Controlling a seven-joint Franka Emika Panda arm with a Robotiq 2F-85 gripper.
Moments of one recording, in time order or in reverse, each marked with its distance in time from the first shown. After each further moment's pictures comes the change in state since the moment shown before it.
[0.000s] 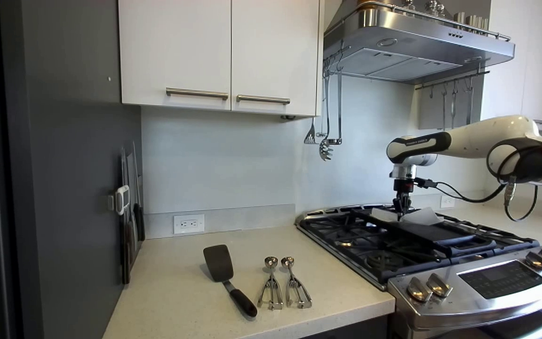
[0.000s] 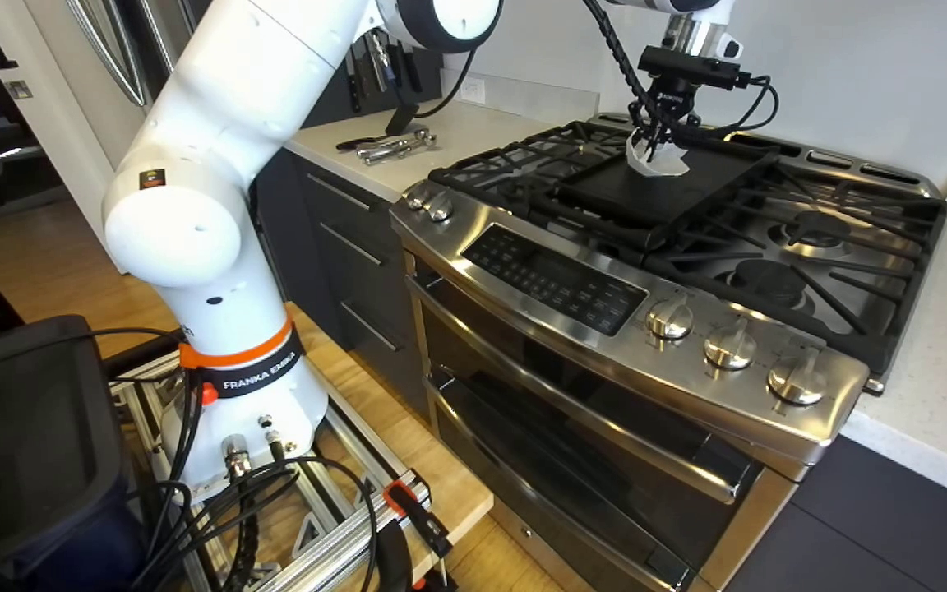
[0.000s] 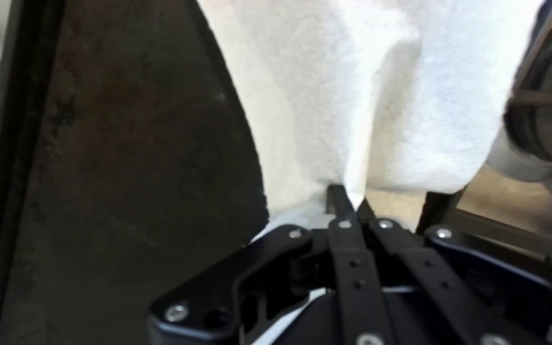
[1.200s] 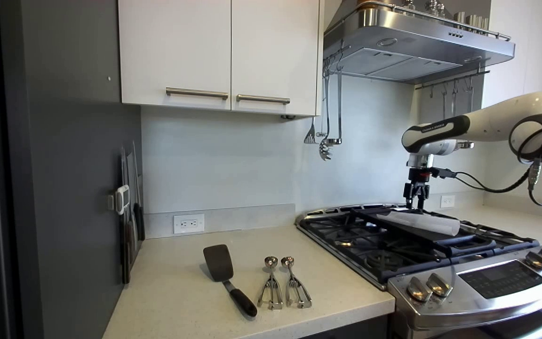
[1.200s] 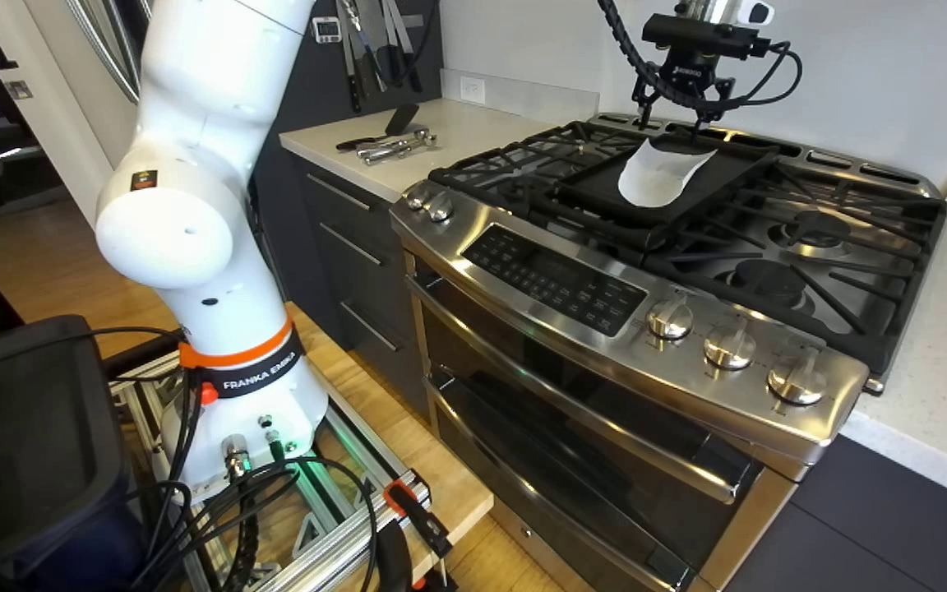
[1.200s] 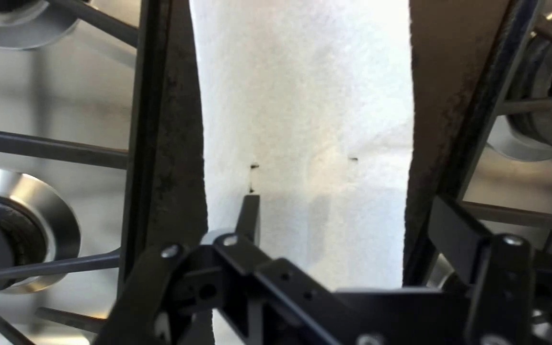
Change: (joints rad) arm -0.056 -0.199 -0.023 -0.223 0.026 0.097 0.079
